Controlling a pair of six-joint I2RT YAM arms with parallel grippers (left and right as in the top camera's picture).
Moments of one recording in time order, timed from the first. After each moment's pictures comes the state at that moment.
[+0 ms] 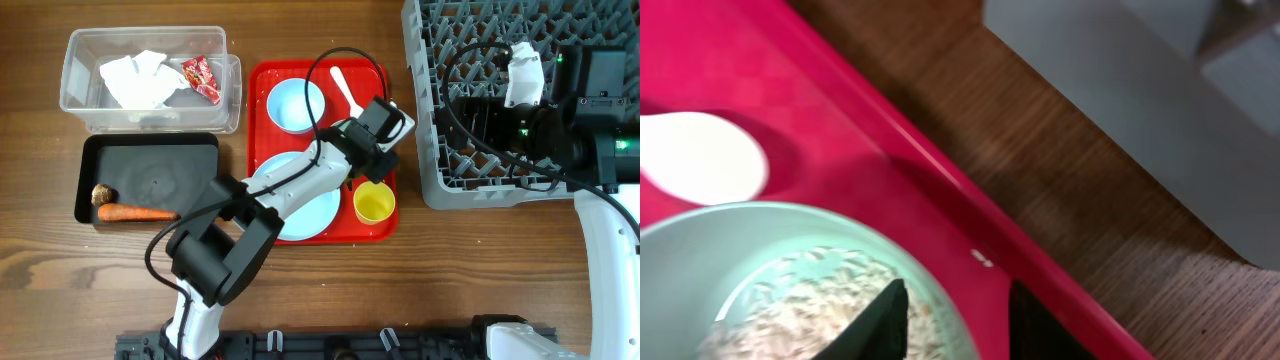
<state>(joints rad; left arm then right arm) -0.76 2.07 1.42 -0.38 0.03 0.02 -0.01 1.32 1.48 -1.10 -0.40 0.02</state>
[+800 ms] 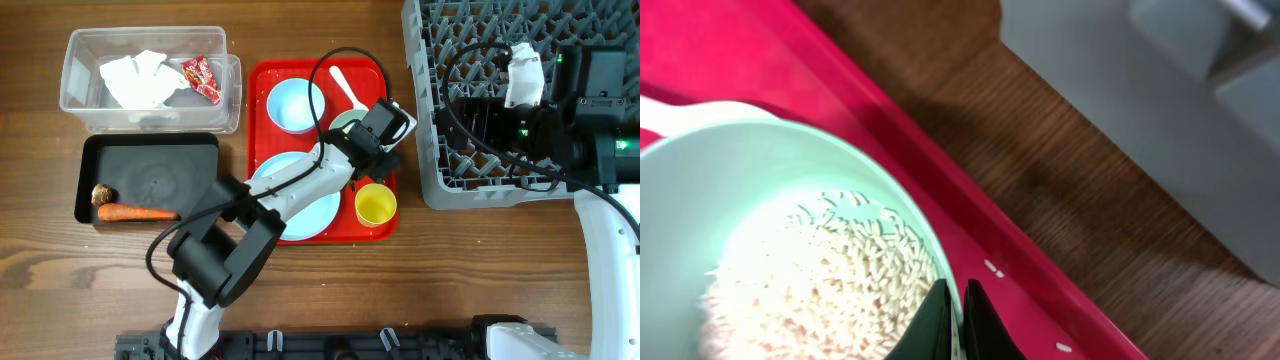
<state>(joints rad) -0.77 2.05 1.42 -0.37 -0.03 0.00 -0.01 1.32 1.48 -1.11 -0.40 0.02</state>
